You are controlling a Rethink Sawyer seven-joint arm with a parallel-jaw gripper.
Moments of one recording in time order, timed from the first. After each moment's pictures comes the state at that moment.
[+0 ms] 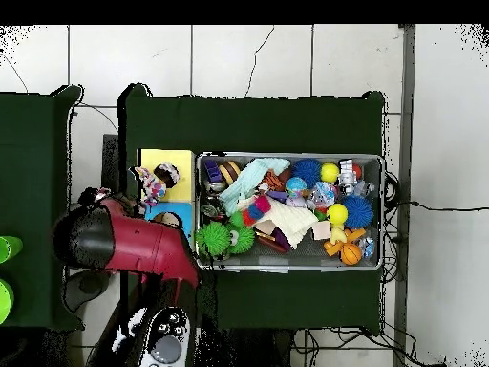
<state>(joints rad) 0.30 -0.68 -0.17 1.71 0.53 0.36 1.83</state>
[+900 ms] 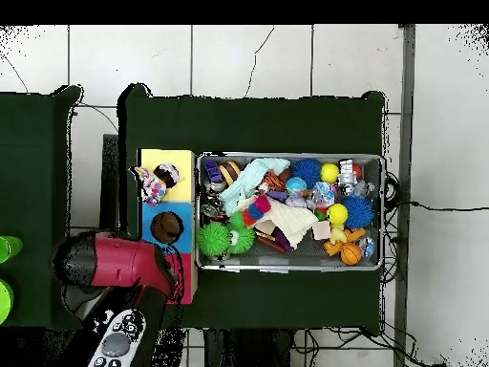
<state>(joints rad) 0.48 -0.52 -0.32 1.68 0.47 0.55 1.83</state>
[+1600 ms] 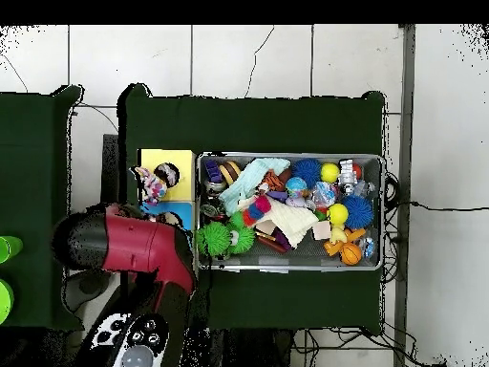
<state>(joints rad) 0.40 -0.61 -0.36 1.61 0.44 0.56 1.83</state>
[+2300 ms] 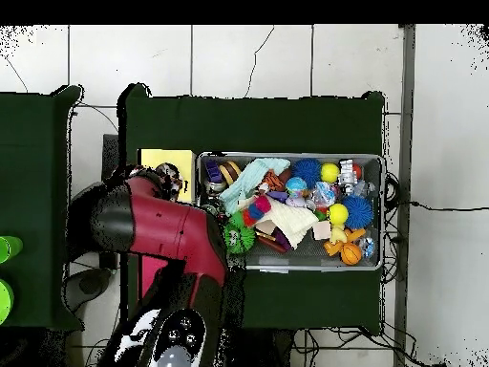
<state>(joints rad) 0.30 -0.65 -0.36 1.56 0.43 0.44 1.83</state>
